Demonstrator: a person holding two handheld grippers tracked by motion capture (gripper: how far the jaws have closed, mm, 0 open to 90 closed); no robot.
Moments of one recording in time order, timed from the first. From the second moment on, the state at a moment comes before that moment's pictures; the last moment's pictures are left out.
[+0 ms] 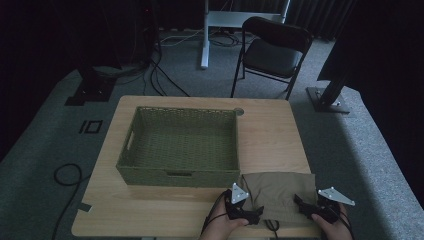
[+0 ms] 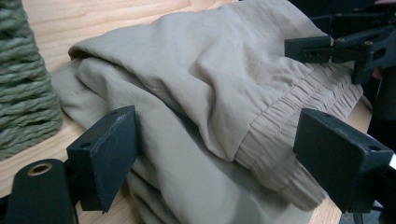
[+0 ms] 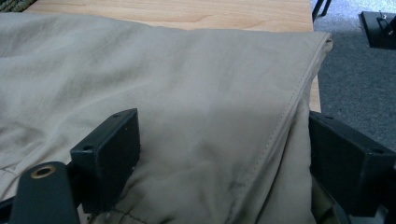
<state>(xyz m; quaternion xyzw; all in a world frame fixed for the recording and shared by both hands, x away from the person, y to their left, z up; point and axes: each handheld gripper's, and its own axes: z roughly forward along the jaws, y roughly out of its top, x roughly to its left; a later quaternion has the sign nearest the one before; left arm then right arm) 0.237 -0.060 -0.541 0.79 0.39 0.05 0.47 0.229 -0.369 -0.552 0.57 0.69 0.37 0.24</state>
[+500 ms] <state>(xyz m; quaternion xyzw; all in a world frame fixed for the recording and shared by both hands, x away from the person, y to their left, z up) 0.252 -0.076 -0.553 0.78 0.41 0.04 0.47 0.229 -0.365 -0.556 0.57 0.70 0.36 0.23</state>
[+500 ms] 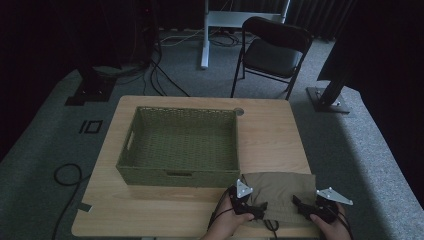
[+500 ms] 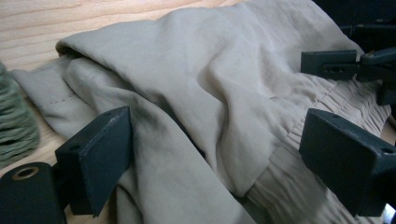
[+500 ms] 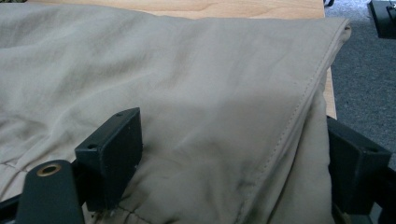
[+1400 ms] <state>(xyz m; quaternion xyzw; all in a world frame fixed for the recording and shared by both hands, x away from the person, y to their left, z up) 0.259 -0.099 -0.530 0.83 0.33 0.09 0.45 0.220 -0.354 -0.527 0.57 0.72 0.33 0.22</state>
